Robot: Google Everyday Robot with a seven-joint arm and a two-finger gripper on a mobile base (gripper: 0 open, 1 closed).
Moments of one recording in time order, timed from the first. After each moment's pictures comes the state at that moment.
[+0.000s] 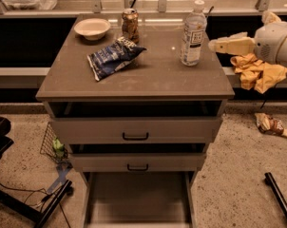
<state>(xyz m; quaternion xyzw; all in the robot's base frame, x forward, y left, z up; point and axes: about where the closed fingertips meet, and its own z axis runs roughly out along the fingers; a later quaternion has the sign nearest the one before) 0.669 -0.262 0.977 -0.25 0.69 0.10 0.67</state>
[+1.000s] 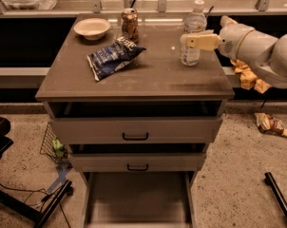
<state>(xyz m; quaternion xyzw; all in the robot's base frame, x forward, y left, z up) 0.734 -0.190 0.950 -0.24 0.67 0.23 0.67</state>
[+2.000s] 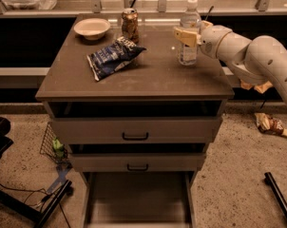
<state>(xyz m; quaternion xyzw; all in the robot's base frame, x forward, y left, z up) 0.779 -0.152 0.931 -0.25 0.65 0.23 0.68</state>
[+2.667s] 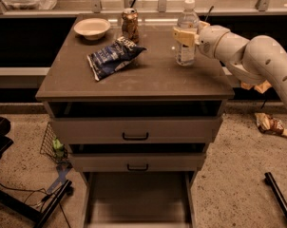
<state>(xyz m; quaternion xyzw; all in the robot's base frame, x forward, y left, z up) 0.779 -0.146 0.931 -0.26 0.65 0.23 0.68</state>
